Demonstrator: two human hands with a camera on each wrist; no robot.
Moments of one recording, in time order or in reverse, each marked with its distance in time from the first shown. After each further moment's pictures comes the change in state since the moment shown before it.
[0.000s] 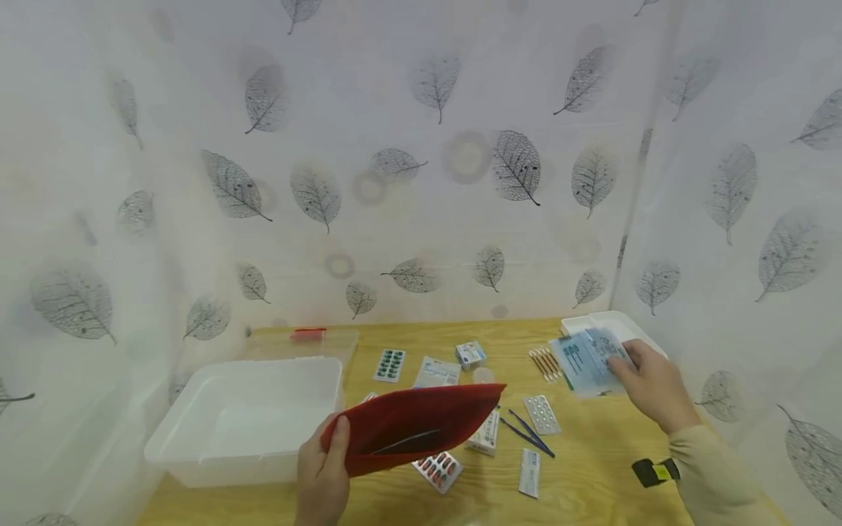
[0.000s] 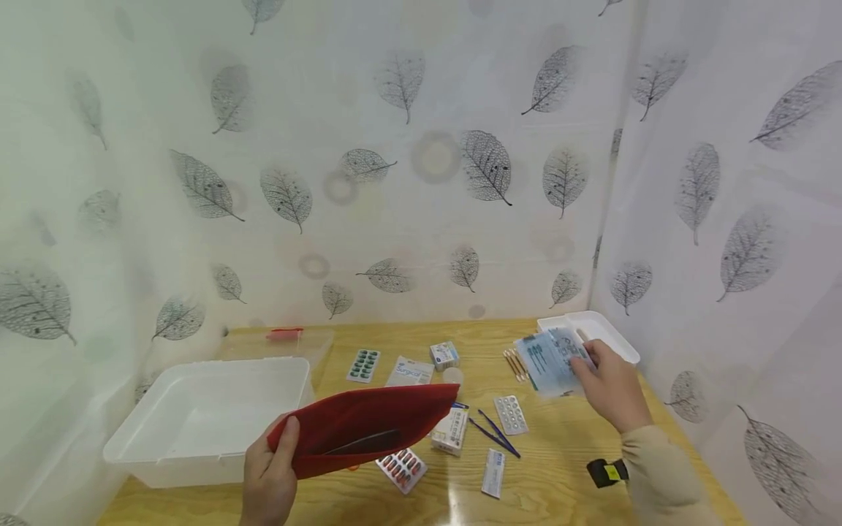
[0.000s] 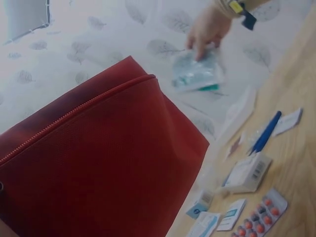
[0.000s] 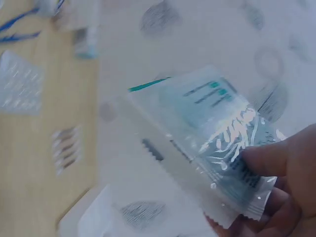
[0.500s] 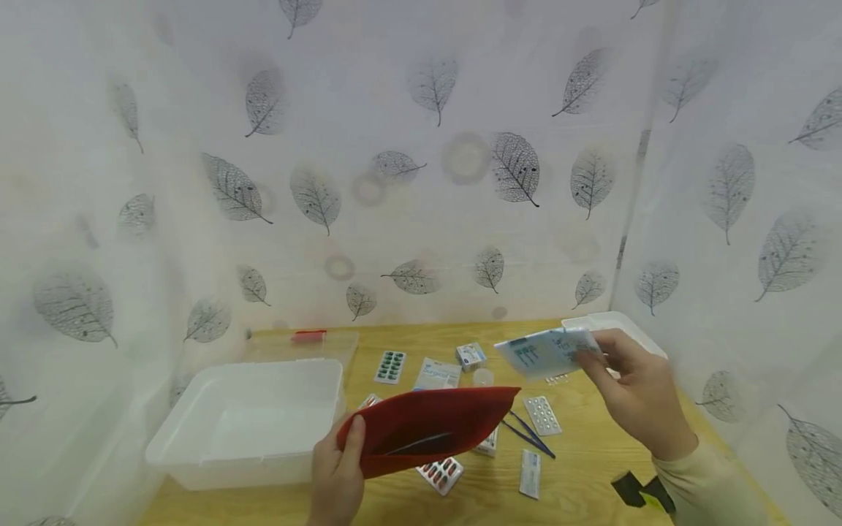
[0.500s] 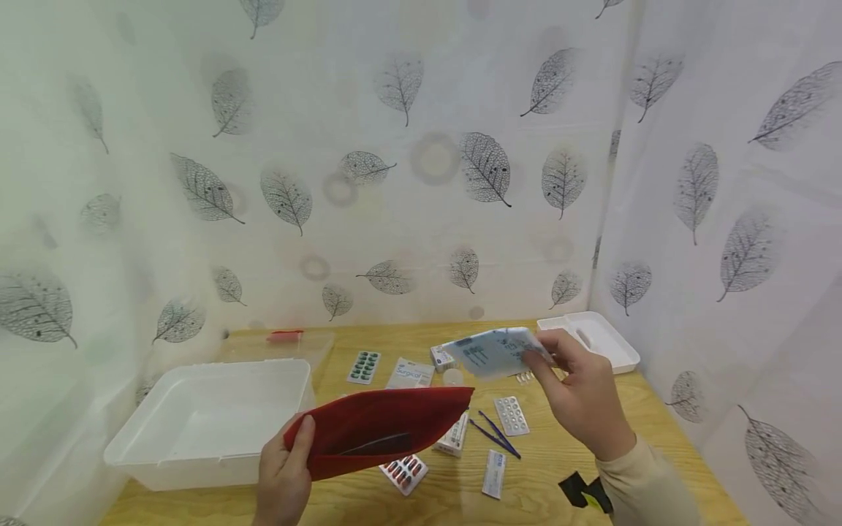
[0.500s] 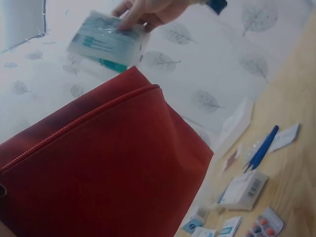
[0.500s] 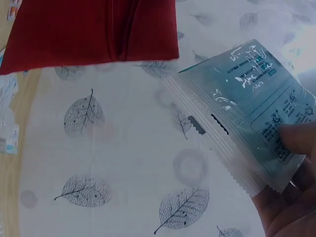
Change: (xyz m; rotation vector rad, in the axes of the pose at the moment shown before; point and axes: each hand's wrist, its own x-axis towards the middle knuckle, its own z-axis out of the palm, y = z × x) left_hand -0.001 0.004 0.016 -0.067 -0.029 -0.018; right_hand -0.020 -0.114 -0.015 0.338 0.277 -0.575
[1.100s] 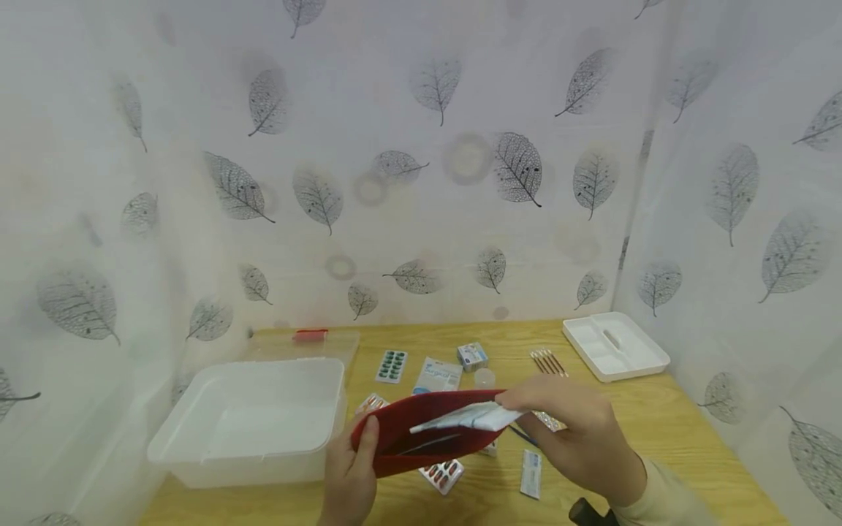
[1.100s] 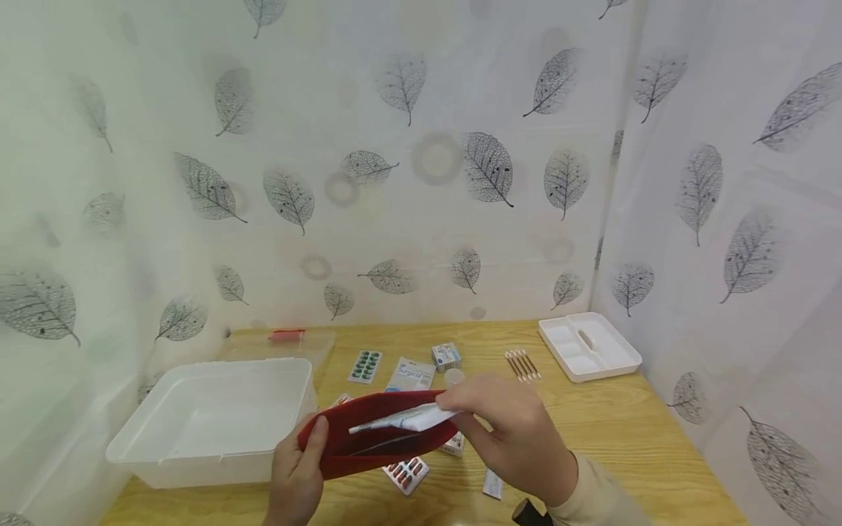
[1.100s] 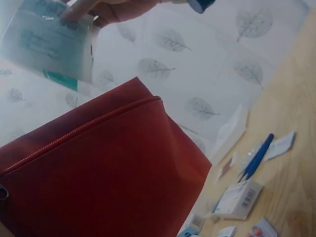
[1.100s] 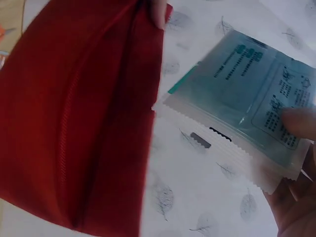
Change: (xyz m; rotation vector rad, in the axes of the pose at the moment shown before) left_hand -0.003 0.000 0.011 -0.014 -0.031 0.093; right_hand 0.012 -0.070 0.053 0.195 -0.024 -0.500
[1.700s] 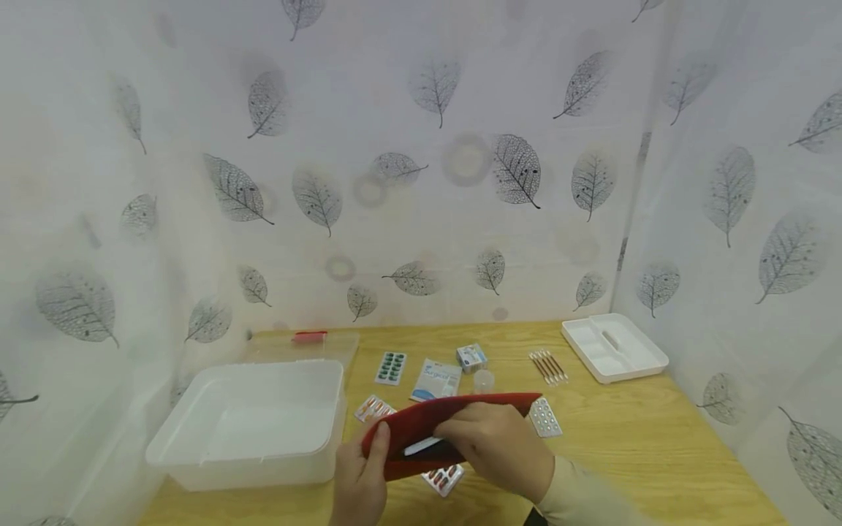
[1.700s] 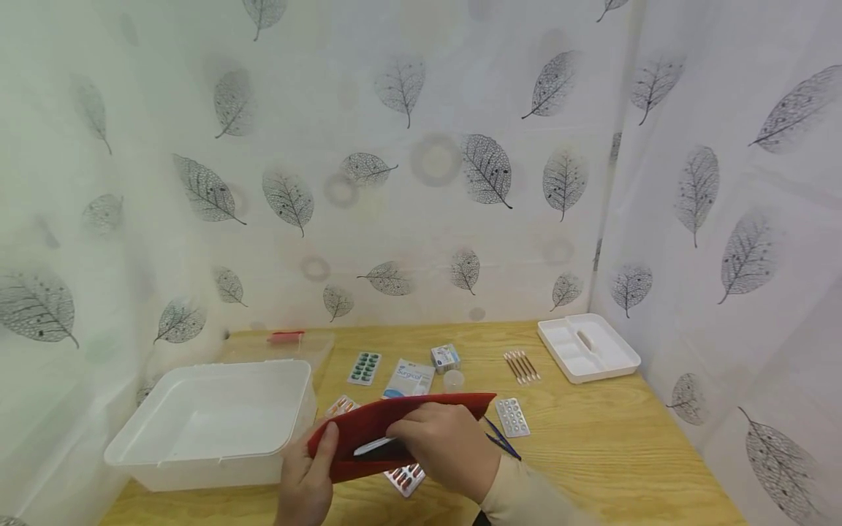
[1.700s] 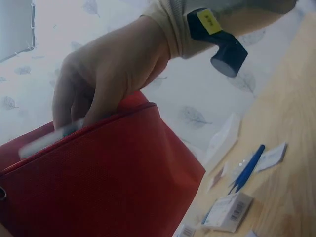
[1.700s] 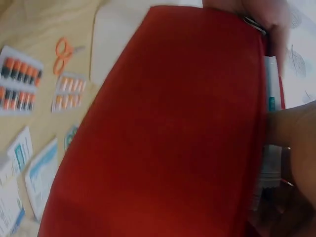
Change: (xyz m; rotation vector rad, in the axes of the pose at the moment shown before) left_hand -0.007 0.000 0.010 0.028 0.002 0.073; right_hand -0.045 0.018 0.074 -0.197 -0.385 0.135
